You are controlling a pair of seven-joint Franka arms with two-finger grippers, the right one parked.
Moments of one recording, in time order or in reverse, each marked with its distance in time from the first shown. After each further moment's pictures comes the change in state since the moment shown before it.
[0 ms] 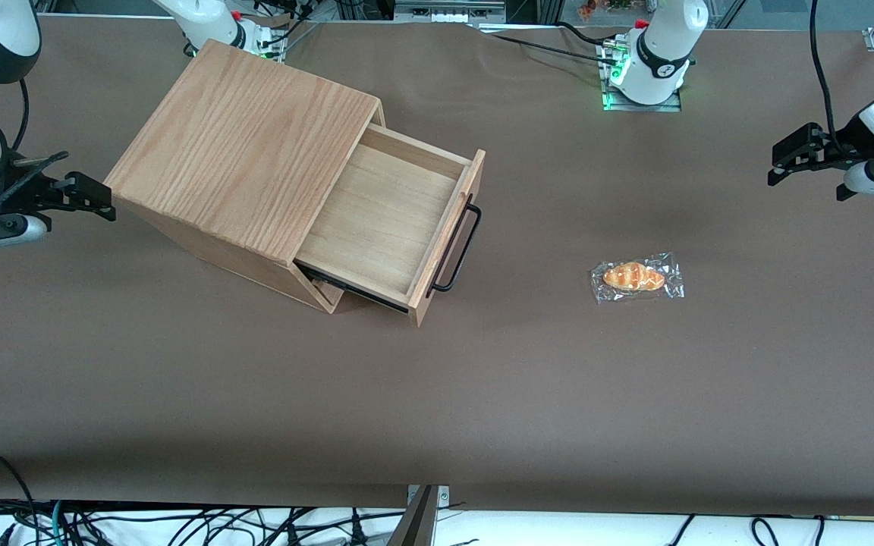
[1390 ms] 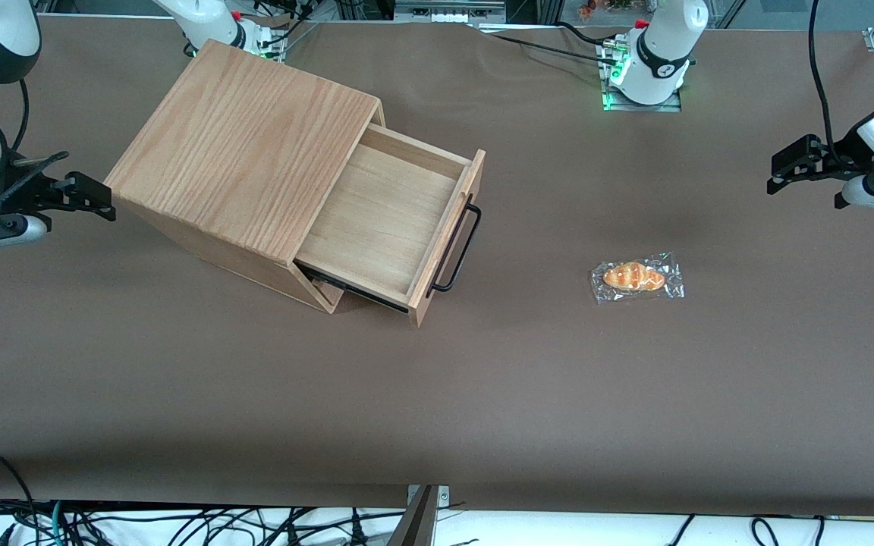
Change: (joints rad) arm 0.001 0.022 0.009 -0.001 0.000 0.015 0.000
